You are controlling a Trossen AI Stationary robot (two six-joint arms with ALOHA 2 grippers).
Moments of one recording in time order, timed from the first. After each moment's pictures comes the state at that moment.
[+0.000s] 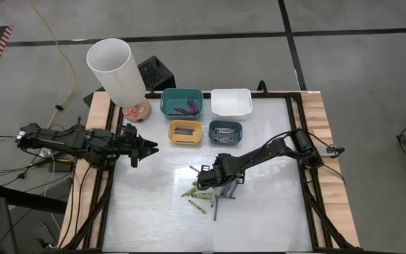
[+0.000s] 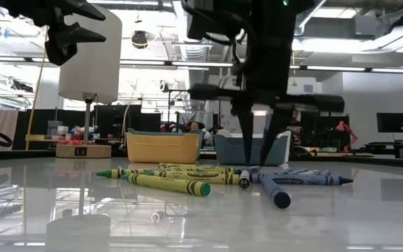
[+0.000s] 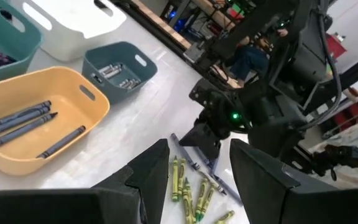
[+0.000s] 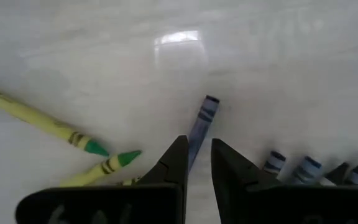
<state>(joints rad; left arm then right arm) -0.15 0.51 0.50 -0.18 -0.27 -0.70 0.26 2.02 1.51 -0.93 0.26 1.94</state>
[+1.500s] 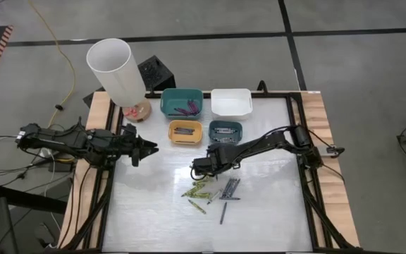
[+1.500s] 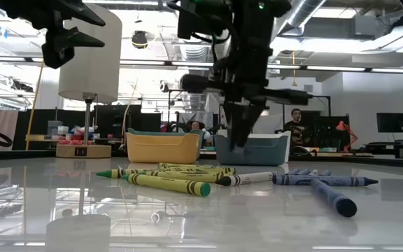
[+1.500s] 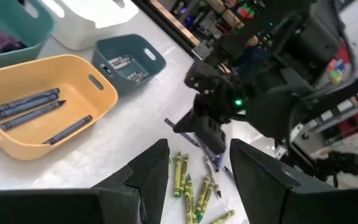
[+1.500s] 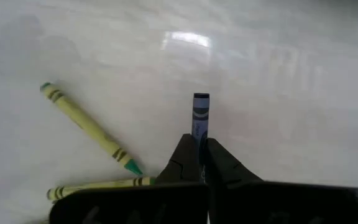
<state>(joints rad) -0.15 0.52 0.50 -0.21 -0.28 -0.76 0.15 2.02 1.59 -0.96 0.24 1.50</state>
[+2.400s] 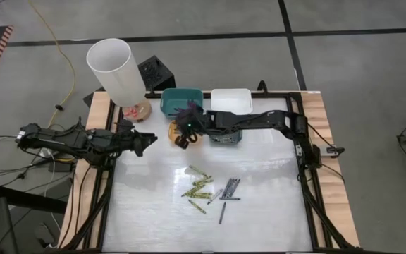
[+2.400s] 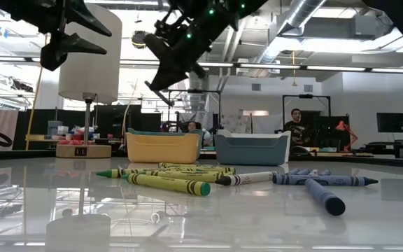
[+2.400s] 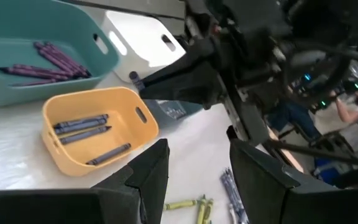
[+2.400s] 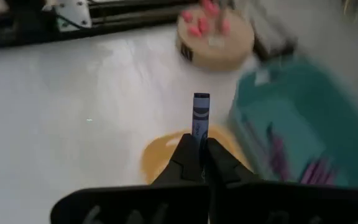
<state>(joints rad) -0.15 0.52 0.50 -0.21 -0.53 -0.85 -0.11 2.02 1.77 -0.36 0.26 0.11</state>
